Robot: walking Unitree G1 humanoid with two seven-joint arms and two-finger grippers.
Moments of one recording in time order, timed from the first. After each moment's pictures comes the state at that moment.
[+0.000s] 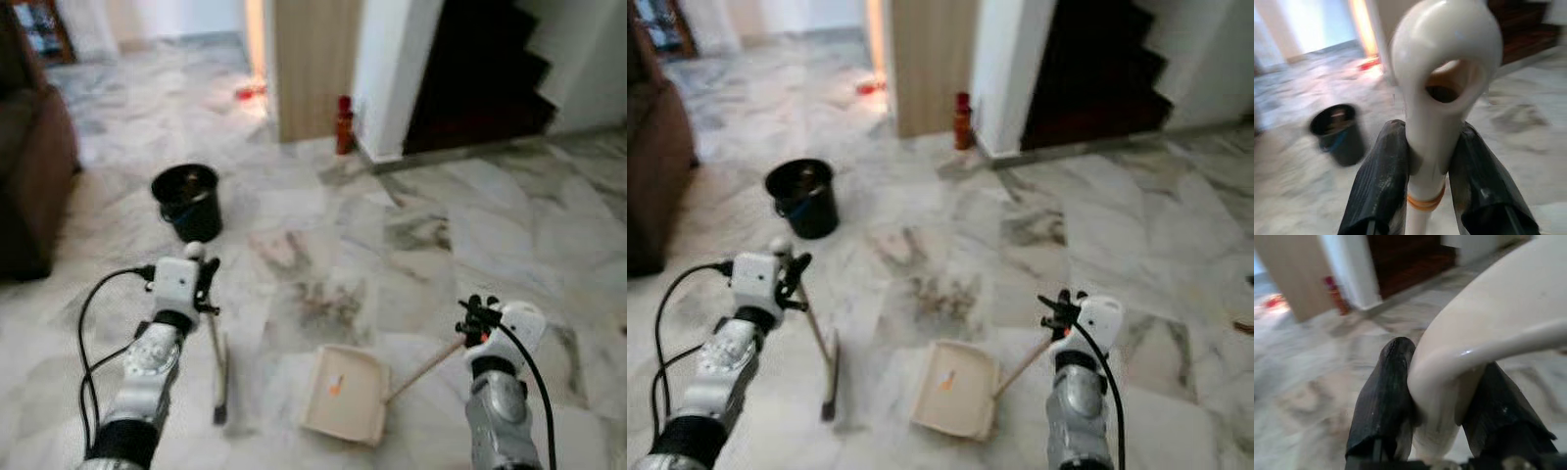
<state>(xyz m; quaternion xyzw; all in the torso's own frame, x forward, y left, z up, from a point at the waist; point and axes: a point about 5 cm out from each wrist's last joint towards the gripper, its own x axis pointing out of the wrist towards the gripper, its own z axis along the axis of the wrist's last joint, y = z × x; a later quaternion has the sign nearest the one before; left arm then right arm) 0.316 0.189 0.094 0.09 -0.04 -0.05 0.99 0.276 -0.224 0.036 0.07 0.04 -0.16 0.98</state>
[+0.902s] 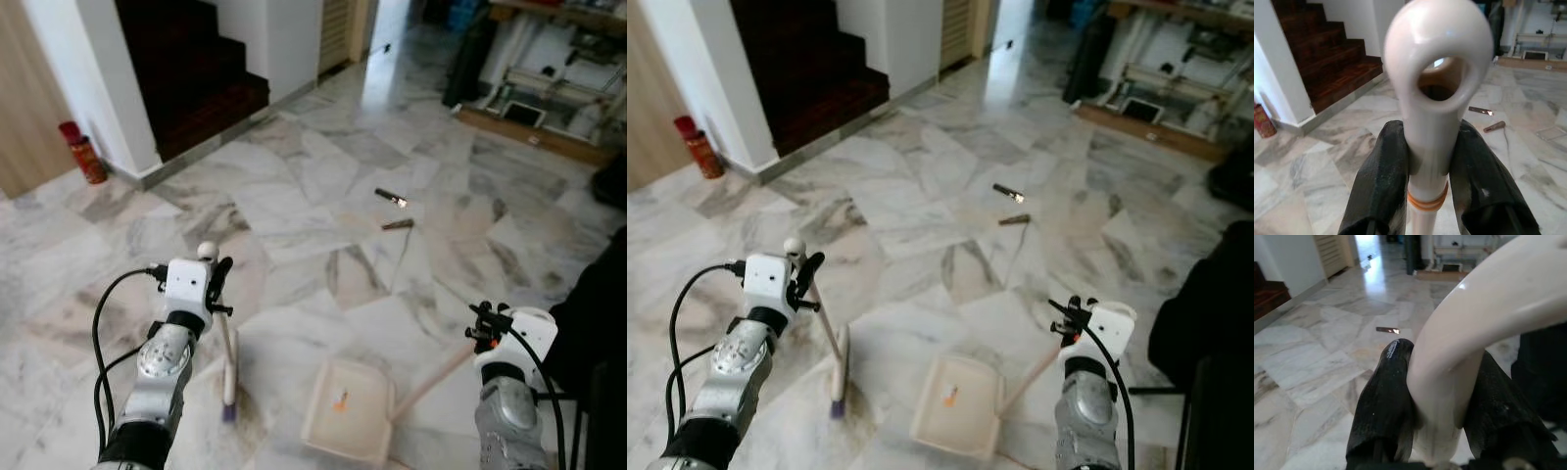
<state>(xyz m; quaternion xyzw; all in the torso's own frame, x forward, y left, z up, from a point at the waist) 0.315 0.181 0.096 0.07 -0.04 -0.06 0.99 0.272 -0.233 0.035 0.05 0.05 -0.16 0.98</state>
